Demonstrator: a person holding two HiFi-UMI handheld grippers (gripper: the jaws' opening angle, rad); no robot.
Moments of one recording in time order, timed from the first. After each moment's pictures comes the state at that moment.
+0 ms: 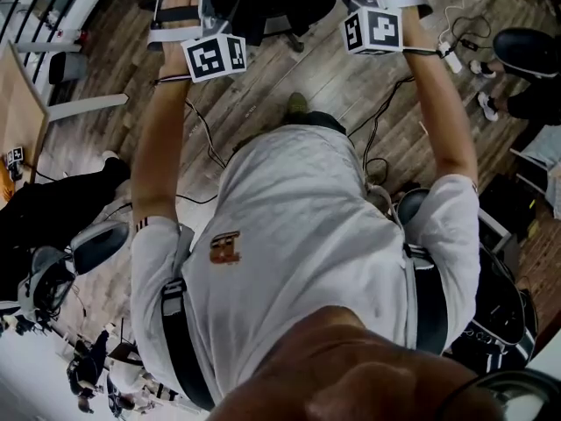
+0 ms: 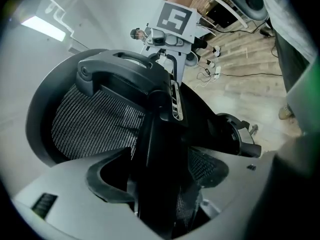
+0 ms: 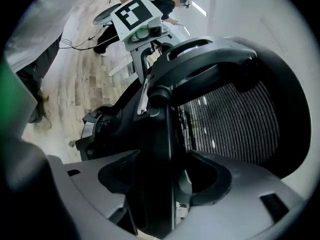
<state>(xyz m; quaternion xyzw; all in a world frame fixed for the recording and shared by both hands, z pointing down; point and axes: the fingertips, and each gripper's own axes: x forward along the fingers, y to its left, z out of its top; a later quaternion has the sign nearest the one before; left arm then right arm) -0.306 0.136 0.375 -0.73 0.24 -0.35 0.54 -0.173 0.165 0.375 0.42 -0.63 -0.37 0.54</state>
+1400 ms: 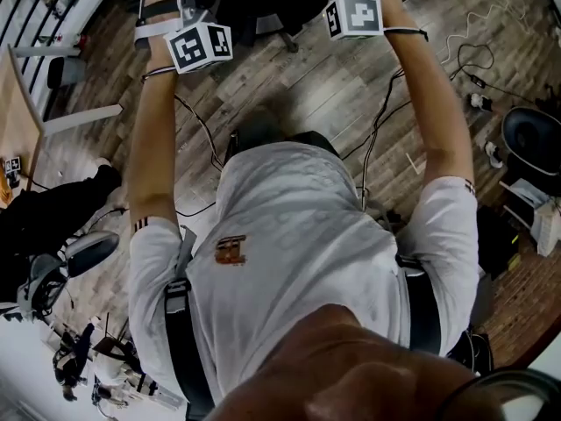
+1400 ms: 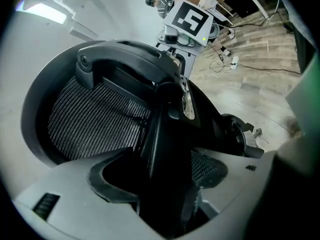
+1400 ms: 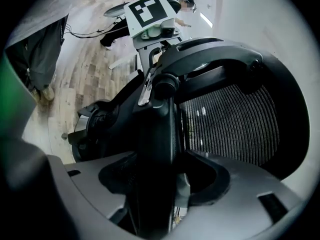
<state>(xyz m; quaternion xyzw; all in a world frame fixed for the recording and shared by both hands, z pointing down) -0.199 -0.040 0.375 -0.72 0.30 -0.38 0.50 -0.065 -0.023 0.381 0.38 -0.62 -0.44 0.52</state>
